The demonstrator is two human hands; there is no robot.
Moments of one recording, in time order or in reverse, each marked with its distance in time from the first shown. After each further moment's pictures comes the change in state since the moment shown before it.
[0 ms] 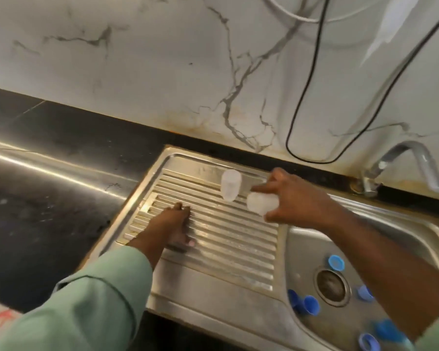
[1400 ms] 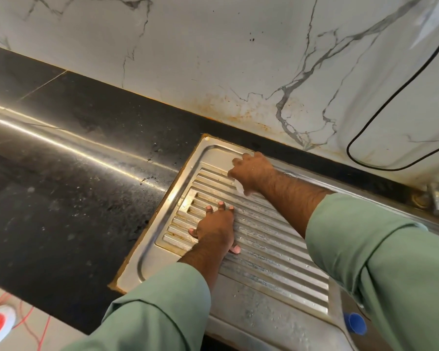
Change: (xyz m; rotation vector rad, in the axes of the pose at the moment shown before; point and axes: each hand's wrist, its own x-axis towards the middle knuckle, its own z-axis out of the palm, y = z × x) left_hand 0.012 0.001 0.003 -0.299 -0.056 -0.119; right_hand 0.239 -0.093 0.071 -0.728 -0.166 -0.199
